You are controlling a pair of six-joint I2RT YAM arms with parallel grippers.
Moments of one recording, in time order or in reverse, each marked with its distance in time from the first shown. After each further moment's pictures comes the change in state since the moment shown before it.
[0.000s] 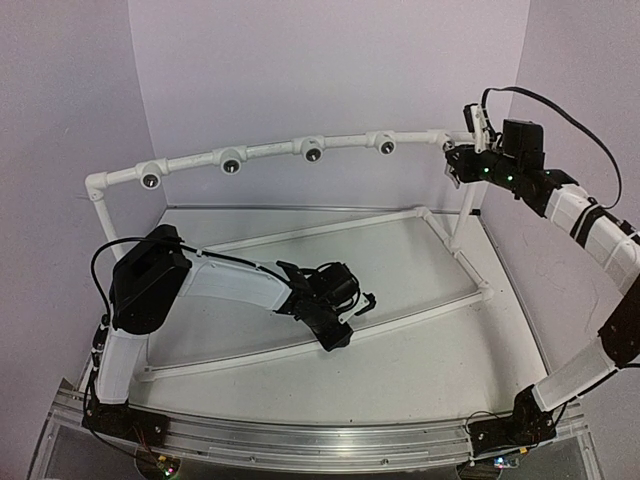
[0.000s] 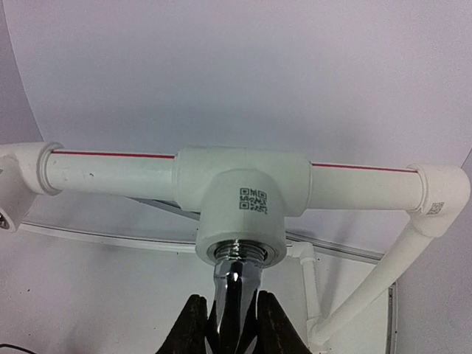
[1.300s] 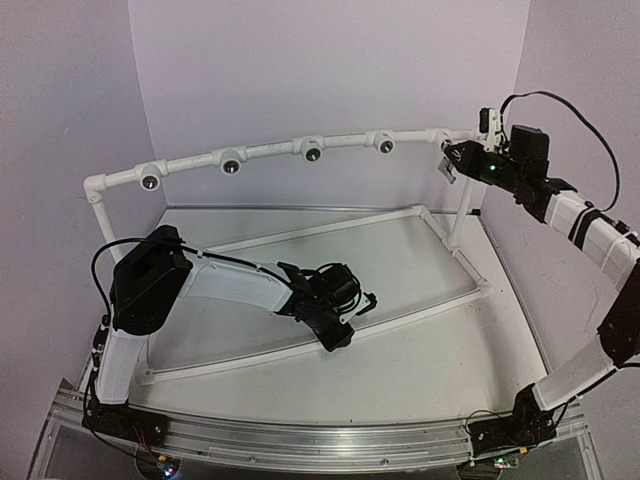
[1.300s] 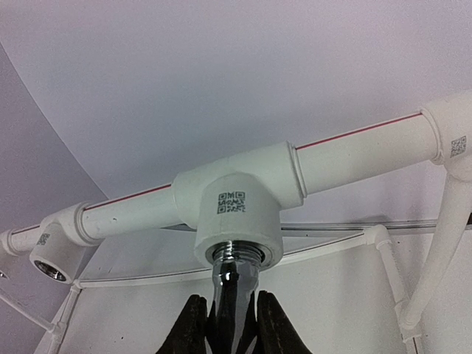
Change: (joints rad) left arm -0.007 0.002 0.000 0.013 -0.017 -0.013; right arm -0.072 0.007 -0.076 0.174 -0.203 0.400
